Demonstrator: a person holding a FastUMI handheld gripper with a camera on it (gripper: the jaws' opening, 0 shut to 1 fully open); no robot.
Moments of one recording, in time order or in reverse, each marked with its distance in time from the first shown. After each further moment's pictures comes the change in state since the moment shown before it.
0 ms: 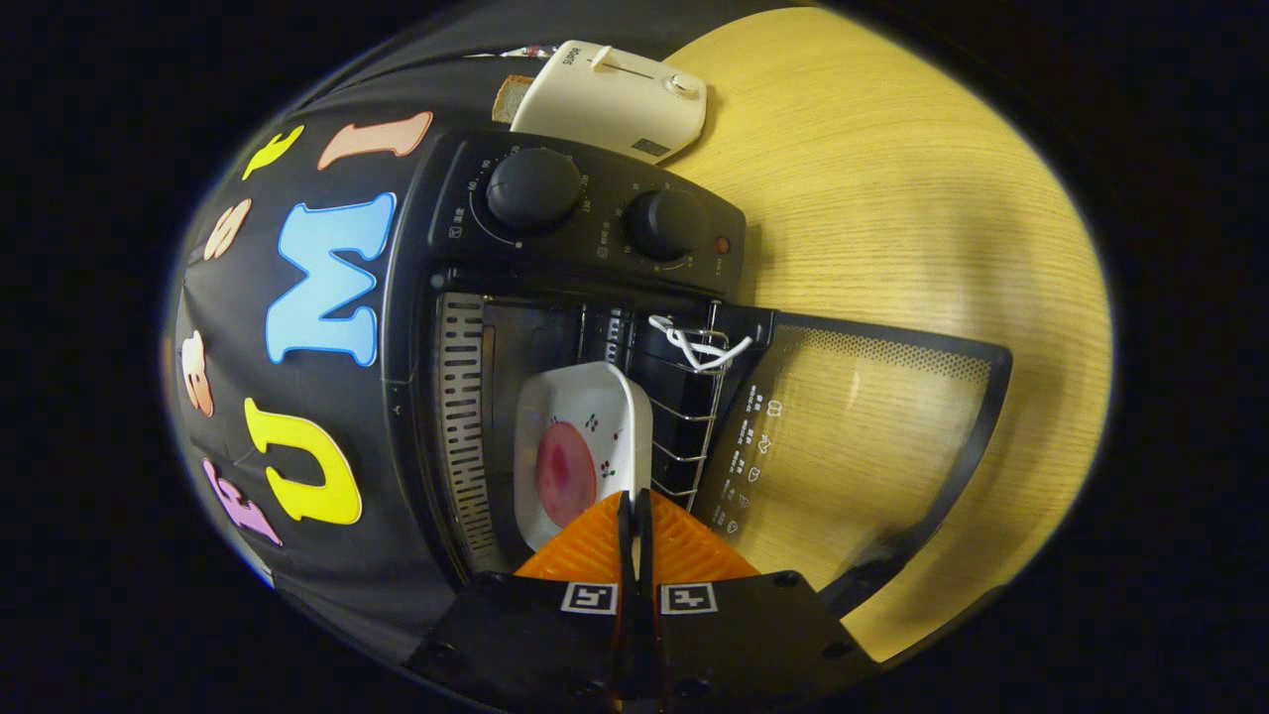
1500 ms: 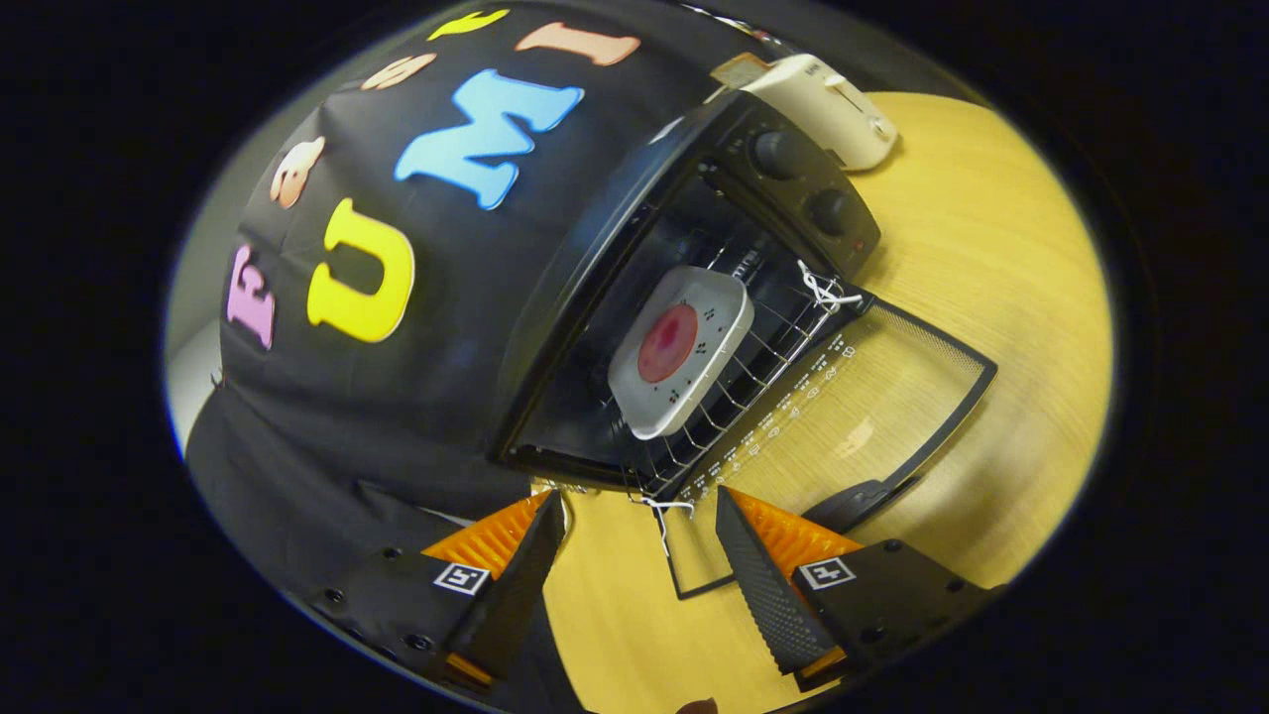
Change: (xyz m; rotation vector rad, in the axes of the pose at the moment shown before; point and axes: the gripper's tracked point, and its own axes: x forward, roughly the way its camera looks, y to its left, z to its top) arm -0.089 -0.003 -0.072 -0.642 0.175 0.102
